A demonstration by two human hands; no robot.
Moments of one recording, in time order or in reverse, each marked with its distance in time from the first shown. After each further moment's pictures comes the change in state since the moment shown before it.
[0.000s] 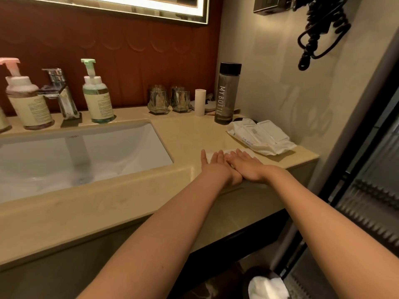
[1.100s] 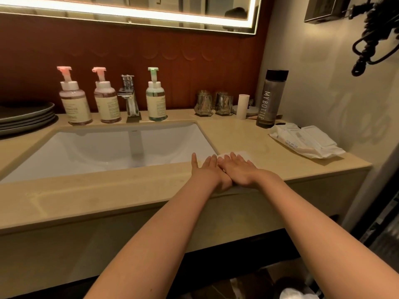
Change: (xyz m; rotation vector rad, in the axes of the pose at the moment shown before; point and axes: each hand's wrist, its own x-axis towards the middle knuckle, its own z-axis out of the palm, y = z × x) left_hand -0.068 -0.097 0.031 -0.031 0.049 -0.176; right_hand -0.004 -0.101 0.052 -0.052 0.001 -0.177
